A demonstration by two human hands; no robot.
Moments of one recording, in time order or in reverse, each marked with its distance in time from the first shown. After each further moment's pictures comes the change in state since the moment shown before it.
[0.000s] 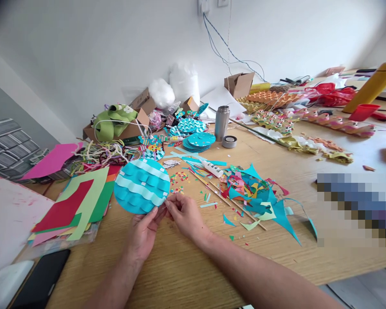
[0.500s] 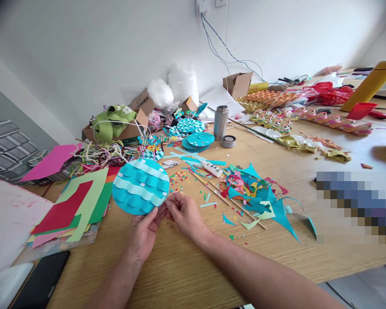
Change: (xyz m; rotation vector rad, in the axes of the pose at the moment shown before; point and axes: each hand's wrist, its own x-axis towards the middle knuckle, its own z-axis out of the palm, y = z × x) left_hand -0.001 0.000 0.002 0.002 -0.021 -0.006; right_hand -0.001 0.002 0.000 0.024 0.011 -0.008
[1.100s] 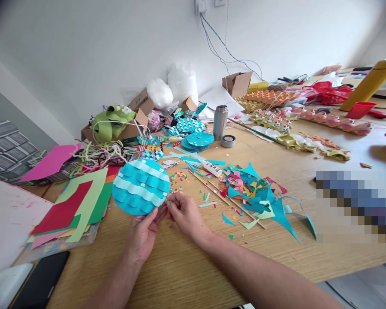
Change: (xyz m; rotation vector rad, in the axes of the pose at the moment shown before) left_hand 0.000 -0.001 0.000 0.032 -0.005 0.007; right_hand 0.001 0.001 -0.002 -0.008 -0.008 0.027
